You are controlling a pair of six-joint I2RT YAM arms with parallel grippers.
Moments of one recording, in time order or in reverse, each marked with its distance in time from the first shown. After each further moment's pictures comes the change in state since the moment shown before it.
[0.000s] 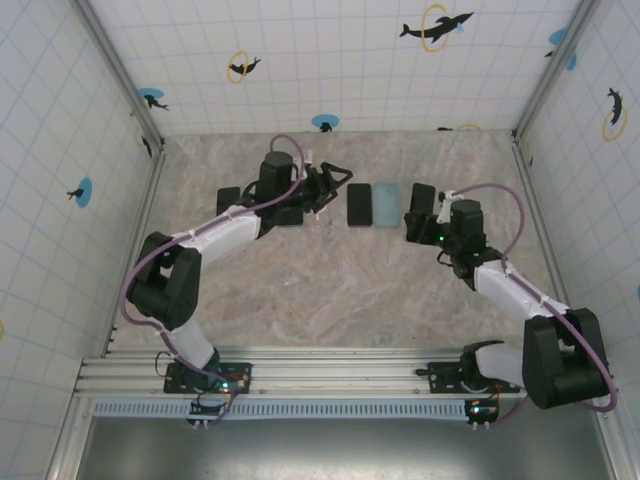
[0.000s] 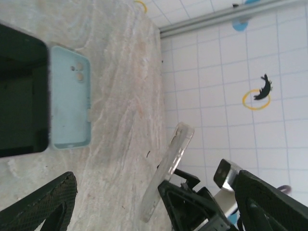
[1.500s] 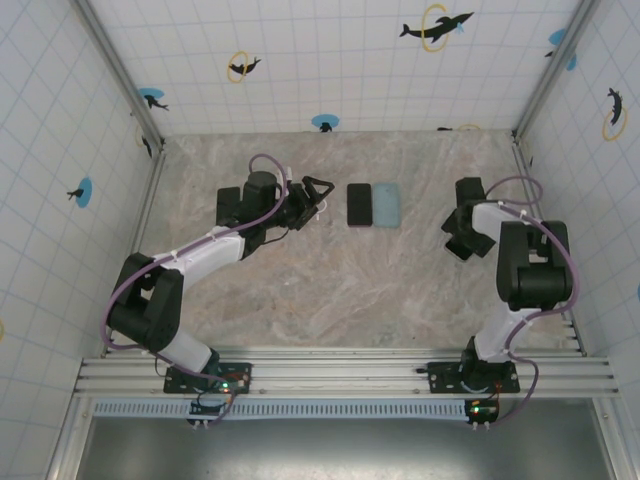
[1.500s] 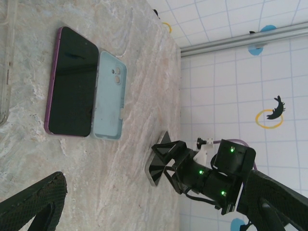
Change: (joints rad) left arm 0.045 -0.184 -0.267 0.064 -0.102 -0.066; right arm -0.220 0.557 0.420 -0.600 0.455 0.329
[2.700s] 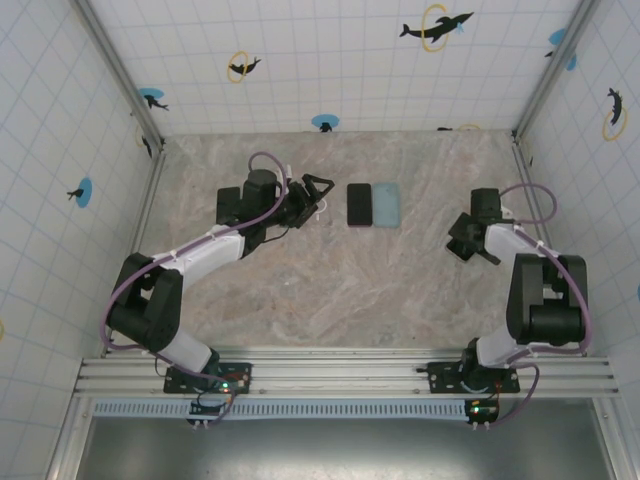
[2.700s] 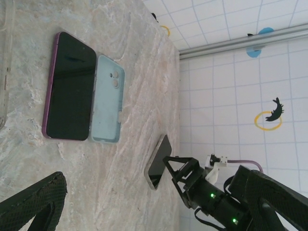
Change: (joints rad) left arm 0.000 0.000 0.013 -0.006 -0.006 0.004; right arm -0.051 -0.210 -0.166 0.114 -0.019 -0.138
